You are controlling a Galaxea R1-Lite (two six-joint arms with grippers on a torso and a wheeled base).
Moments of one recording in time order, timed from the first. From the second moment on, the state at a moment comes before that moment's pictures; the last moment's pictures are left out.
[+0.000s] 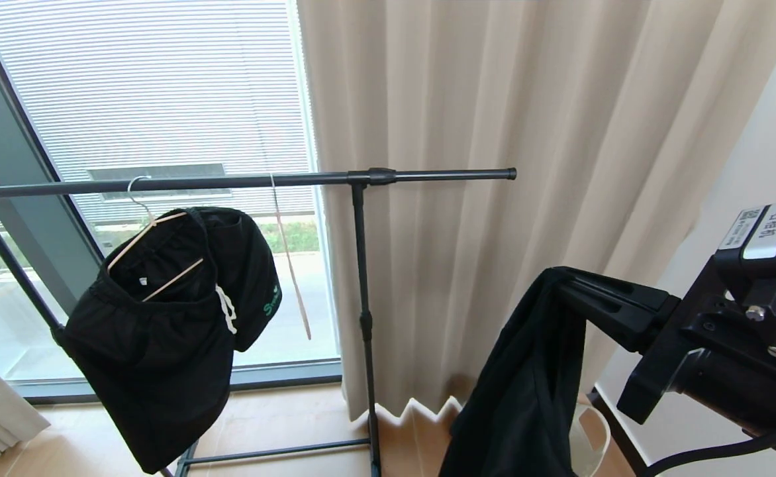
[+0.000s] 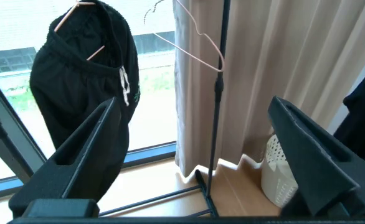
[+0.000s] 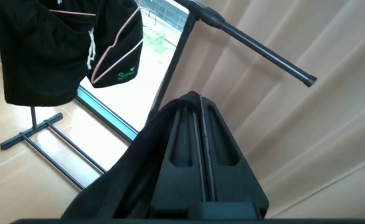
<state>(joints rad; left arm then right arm) 0.00 0.00 0.00 -0.06 -0.16 0.04 0.86 1.29 -0.54 -0.70 -0.24 -0.33</state>
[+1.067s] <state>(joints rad) 0.00 0.00 0.00 -0.06 -0.17 0.04 0.83 1.29 -0.53 -0.70 -0.24 -0.33</state>
